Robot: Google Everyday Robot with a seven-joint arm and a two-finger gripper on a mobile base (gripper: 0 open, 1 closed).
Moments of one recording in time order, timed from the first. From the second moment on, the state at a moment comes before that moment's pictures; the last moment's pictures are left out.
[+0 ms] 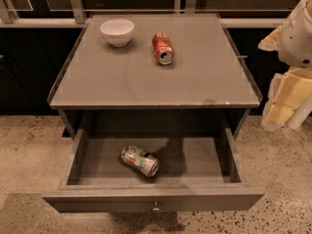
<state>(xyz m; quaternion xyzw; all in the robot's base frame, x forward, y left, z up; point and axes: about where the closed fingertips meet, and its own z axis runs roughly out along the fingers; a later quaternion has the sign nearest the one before) 0.438 -0.217 0.976 -0.60 0.78 -0.03 0.16</state>
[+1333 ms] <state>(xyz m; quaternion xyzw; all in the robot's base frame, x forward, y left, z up) 0.375 -0.189 0.853 -0.55 0.80 0.08 0.24</state>
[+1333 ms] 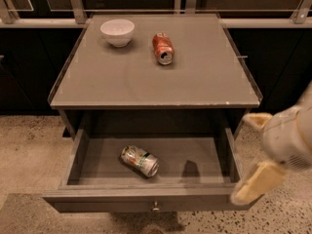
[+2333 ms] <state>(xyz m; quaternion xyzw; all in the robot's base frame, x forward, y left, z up) 0.358 -0.148 0.764 -0.51 0.81 0.15 0.24</state>
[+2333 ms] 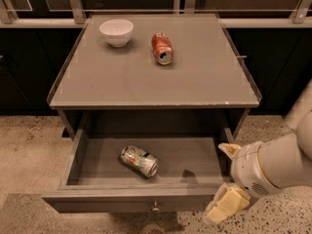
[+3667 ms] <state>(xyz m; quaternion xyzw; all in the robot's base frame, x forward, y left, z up) 0.432 -0.042 0.729 -0.55 0.75 0.22 0.30</state>
